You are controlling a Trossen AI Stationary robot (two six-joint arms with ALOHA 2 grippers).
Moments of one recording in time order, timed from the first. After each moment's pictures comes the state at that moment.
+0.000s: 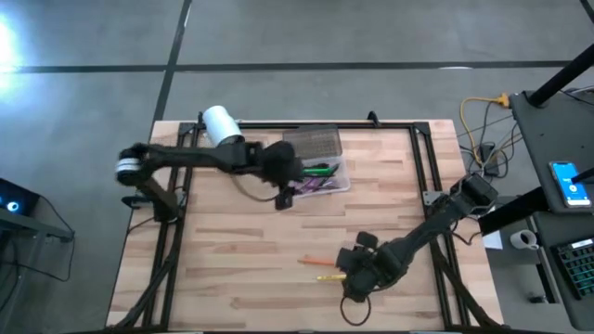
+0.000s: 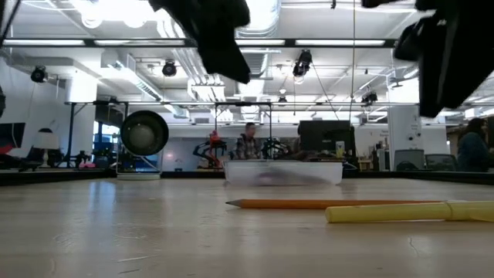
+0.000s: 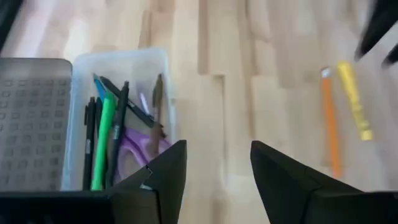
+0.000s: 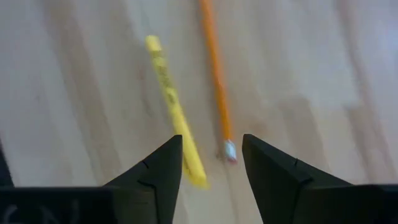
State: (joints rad) left arm 0.14 1.59 1.32 -0.53 0.11 0.06; right arm 0.63 1.80 1.31 -0.85 0.24 0.92
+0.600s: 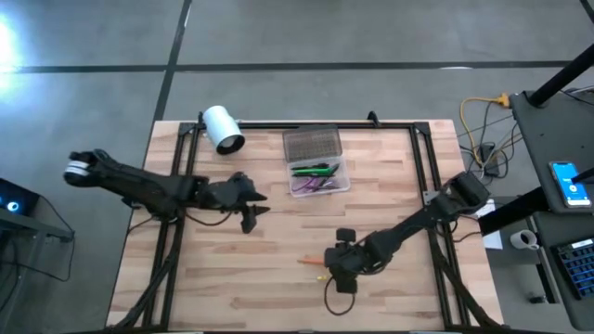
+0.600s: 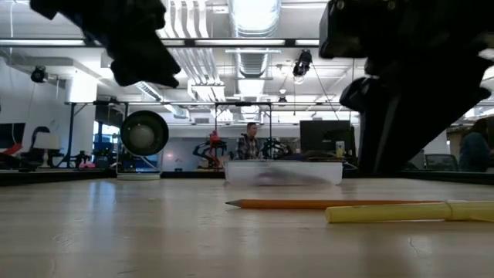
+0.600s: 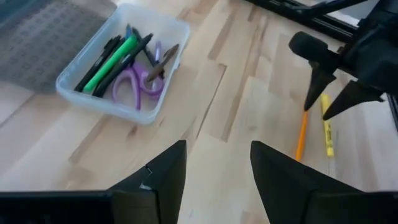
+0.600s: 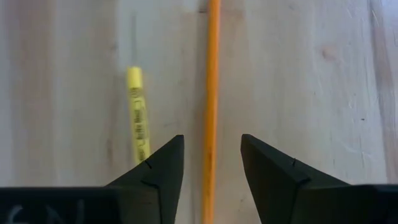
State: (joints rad) left arm -0.15 1.06 0.68 -0.20 -0.27 -0.49; right arm 0.52 1.84 1.13 -0.48 0.20 0.56
